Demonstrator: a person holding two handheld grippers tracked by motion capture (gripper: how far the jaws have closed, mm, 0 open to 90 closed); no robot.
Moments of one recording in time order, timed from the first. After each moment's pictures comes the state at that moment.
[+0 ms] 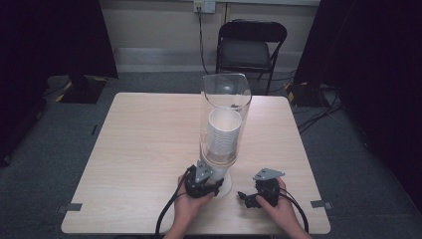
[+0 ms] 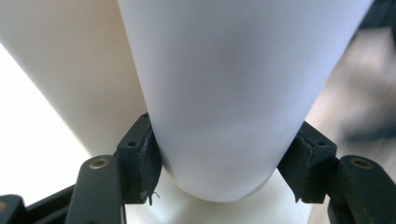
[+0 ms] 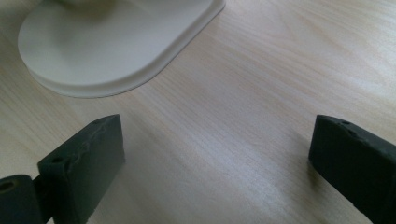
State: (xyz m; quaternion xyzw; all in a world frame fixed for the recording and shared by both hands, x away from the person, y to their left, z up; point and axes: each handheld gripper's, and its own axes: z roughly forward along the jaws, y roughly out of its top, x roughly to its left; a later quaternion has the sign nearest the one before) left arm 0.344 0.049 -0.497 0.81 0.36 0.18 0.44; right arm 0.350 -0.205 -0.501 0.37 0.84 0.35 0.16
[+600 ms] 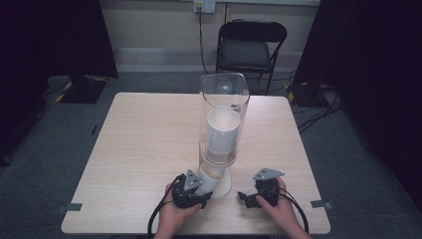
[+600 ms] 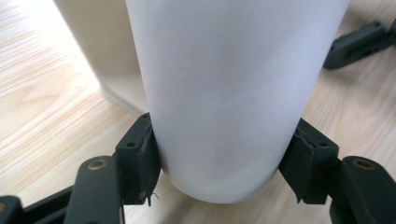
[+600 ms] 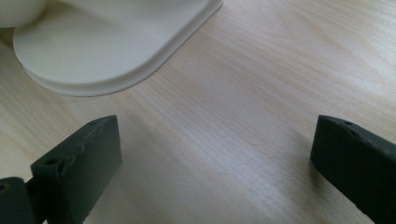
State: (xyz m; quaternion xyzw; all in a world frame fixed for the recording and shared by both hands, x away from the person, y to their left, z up) left arm 0.325 0.086 -0.485 0.84 0.33 0.15 0.40; right arm 0.351 -0.205 -0.501 0.37 0.85 0.35 0.16
